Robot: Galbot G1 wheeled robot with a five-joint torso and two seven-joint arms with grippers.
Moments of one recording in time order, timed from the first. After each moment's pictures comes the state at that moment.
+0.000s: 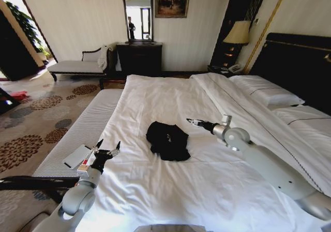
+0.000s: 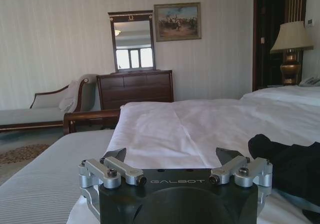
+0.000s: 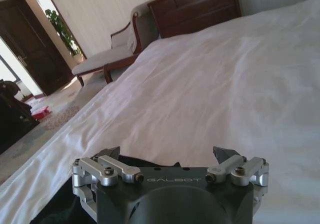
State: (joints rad) left arm 1.56 -0.92 -0.52 -2.08 -0.51 -0.01 -0.20; right arm -0.53 0.70 -0.14 1.57 1.37 -0.39 0.02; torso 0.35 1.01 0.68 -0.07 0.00
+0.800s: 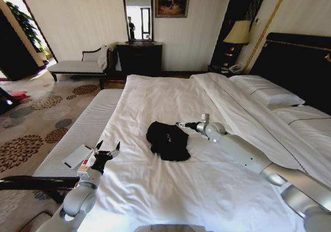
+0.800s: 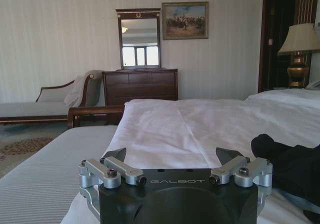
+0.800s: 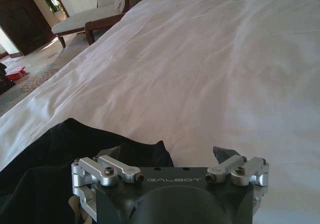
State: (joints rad) left arm 1.56 -0.97 -0.53 -2.07 -0.50 -0.01 -0.20; right arm -0.30 0.84 -0.40 1.29 1.30 -0.43 0.01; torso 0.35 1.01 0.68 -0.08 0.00
